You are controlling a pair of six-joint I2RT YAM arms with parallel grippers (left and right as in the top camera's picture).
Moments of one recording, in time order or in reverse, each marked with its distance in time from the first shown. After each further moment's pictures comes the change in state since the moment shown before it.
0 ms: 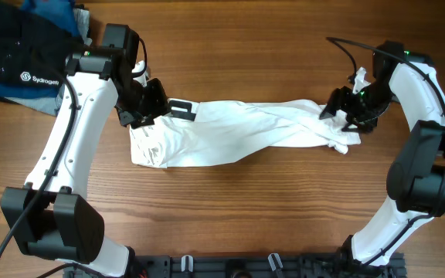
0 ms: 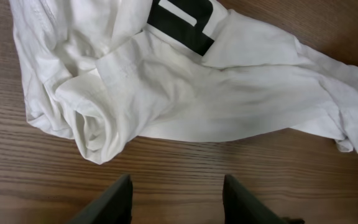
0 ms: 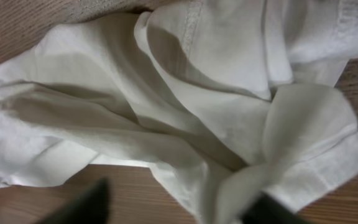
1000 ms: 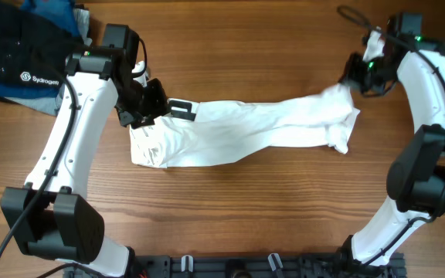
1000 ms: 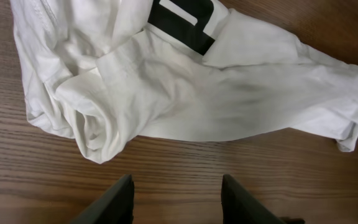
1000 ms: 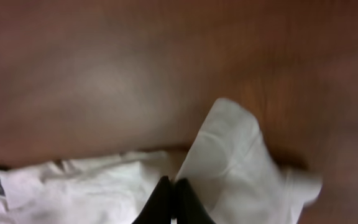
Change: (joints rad) left arm 0.000 0.000 0.000 -0.002 0.000 0.000; right arm 0.000 0.000 0.184 0.227 0.002 0.027
